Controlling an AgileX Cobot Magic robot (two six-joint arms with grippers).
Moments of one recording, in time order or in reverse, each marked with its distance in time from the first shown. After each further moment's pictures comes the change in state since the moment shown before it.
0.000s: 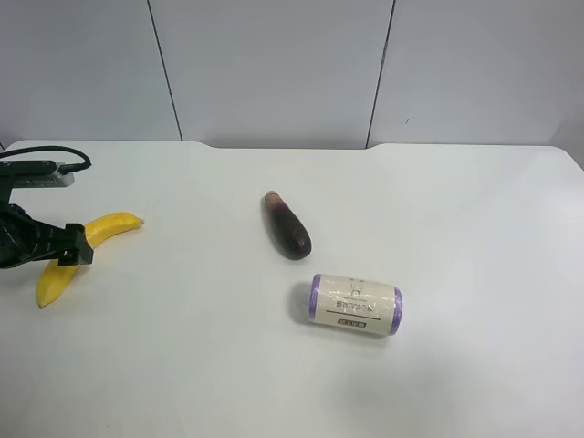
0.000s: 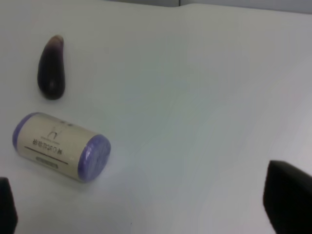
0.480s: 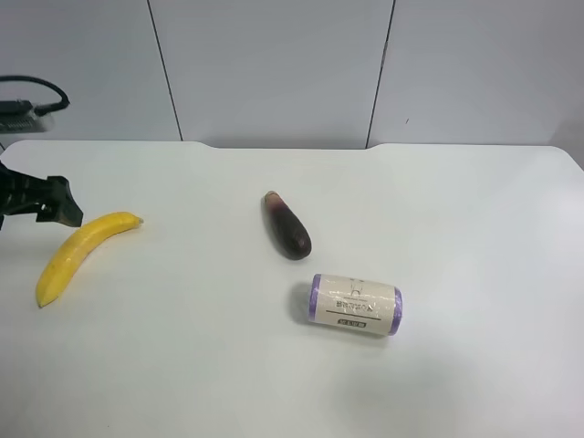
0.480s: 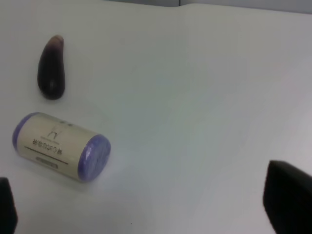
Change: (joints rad) left arm 0.000 -0.184 -0.169 -0.001 0.366 -0.001; right arm 0.000 0.000 0.000 0.000 0.000 0.000
